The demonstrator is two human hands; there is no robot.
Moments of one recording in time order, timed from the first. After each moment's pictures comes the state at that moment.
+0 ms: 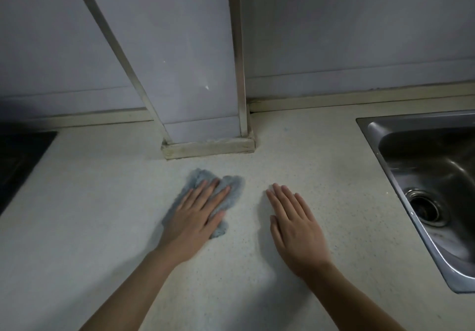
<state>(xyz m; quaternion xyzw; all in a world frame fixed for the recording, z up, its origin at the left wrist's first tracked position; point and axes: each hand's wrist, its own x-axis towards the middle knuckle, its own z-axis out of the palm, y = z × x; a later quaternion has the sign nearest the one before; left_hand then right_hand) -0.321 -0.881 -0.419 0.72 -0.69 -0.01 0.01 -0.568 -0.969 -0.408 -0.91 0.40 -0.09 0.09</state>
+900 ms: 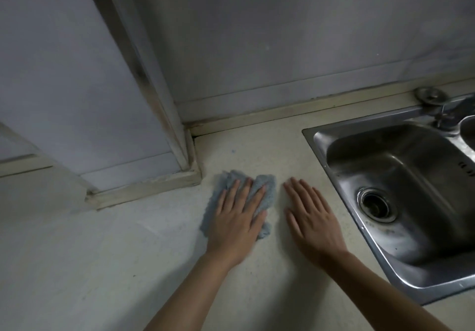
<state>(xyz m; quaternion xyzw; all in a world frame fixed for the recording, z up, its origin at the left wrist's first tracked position) -0.453 -1.030 -0.420 0.68 -0.73 -0.04 0.05 -0.652 -1.074 -0.409 -0.85 0.51 -0.08 0.07</state>
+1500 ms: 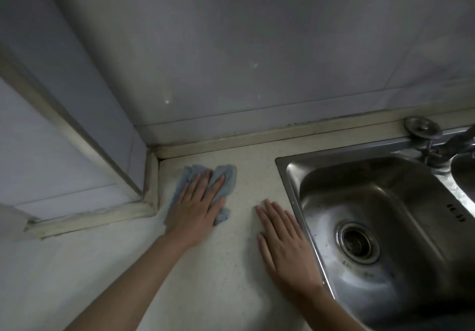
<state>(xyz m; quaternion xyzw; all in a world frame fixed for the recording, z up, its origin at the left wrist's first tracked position) -0.435 -1.126 -0.404 0.70 -0.71 -0.06 0.00 -0.679 -1.123 -0.401 -0.87 0.46 -0.12 0.12</state>
